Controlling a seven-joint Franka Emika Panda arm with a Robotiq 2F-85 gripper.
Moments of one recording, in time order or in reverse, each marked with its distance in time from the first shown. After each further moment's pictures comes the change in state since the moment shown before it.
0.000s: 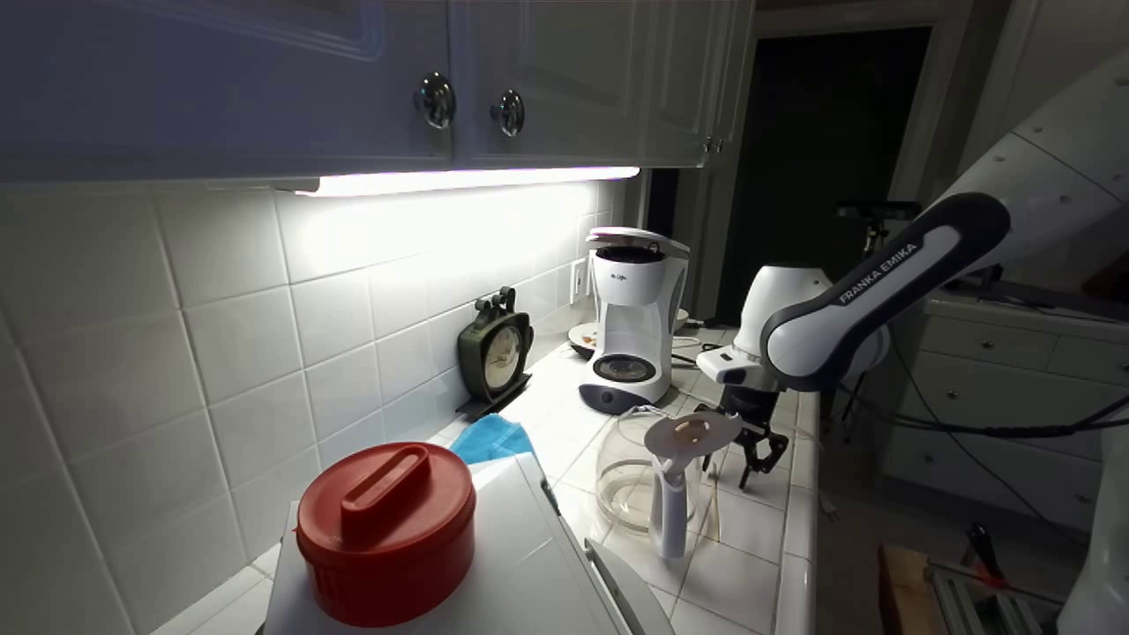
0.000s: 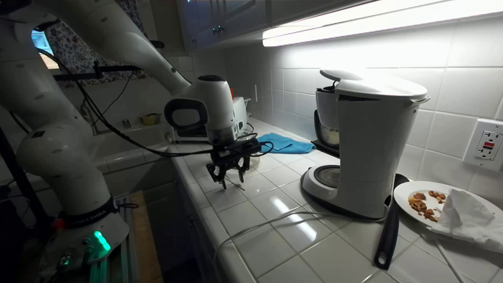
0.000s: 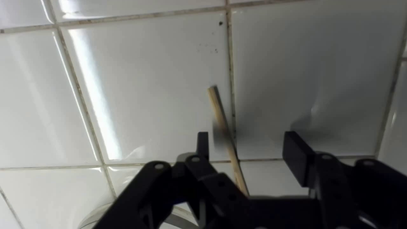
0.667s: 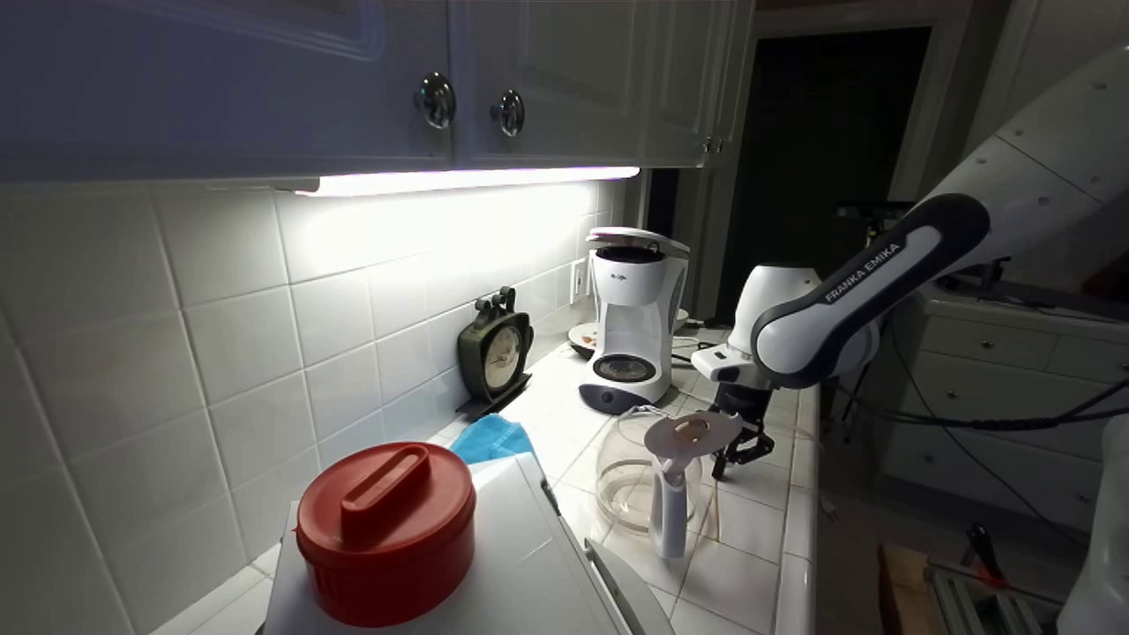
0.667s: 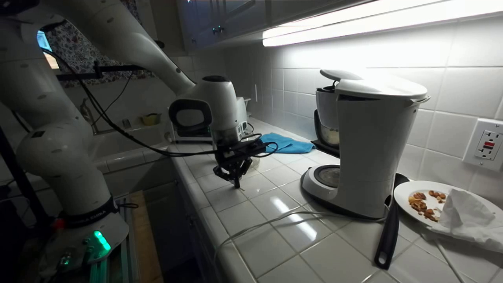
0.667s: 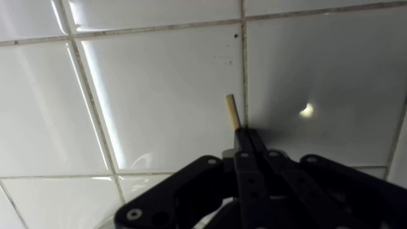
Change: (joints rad) arm -0.006 0.039 -0.001 0.035 0.017 0.001 -0.024
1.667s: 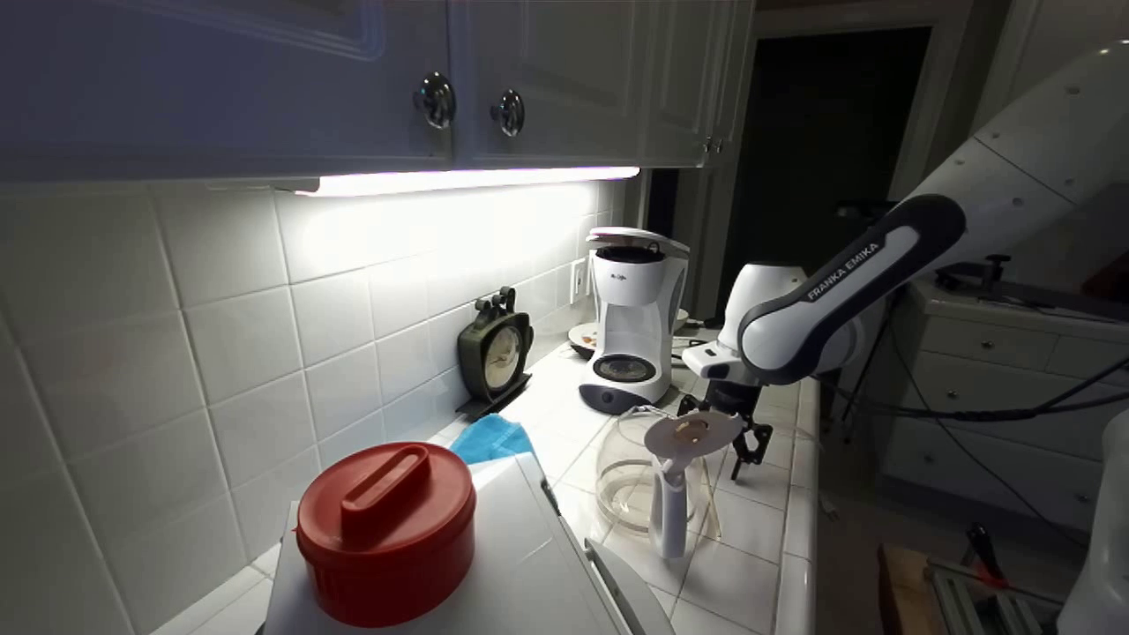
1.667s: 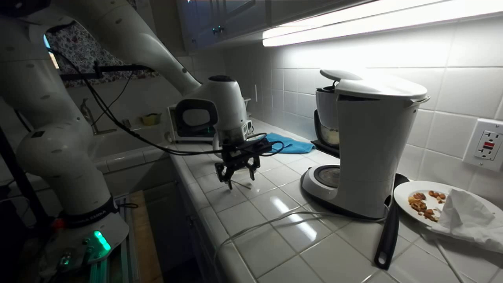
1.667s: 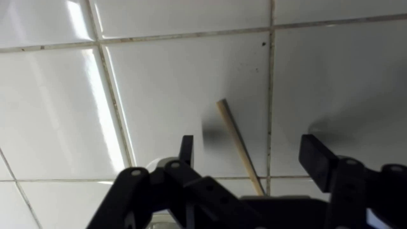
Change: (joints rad) arm -0.004 0.045 0.008 0.049 0.021 0.000 -0.026
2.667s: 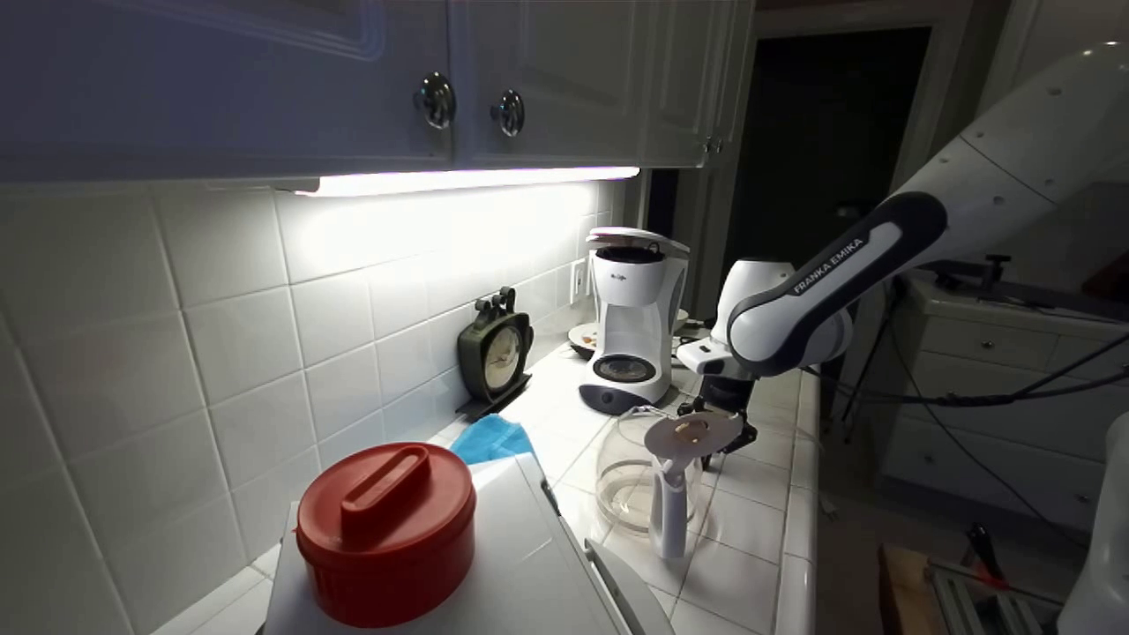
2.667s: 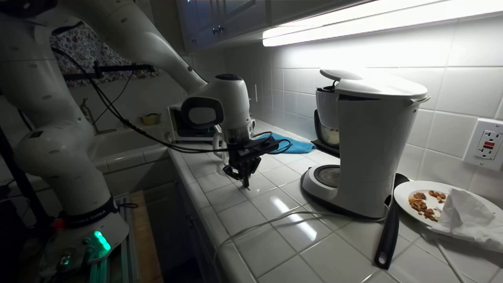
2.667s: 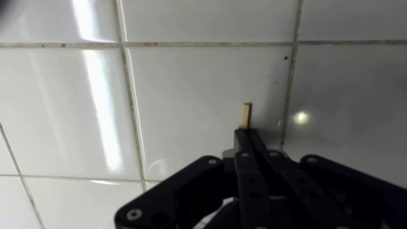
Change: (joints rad) arm -0.029 0.036 0.019 0.055 0.013 -0.039 -0.086
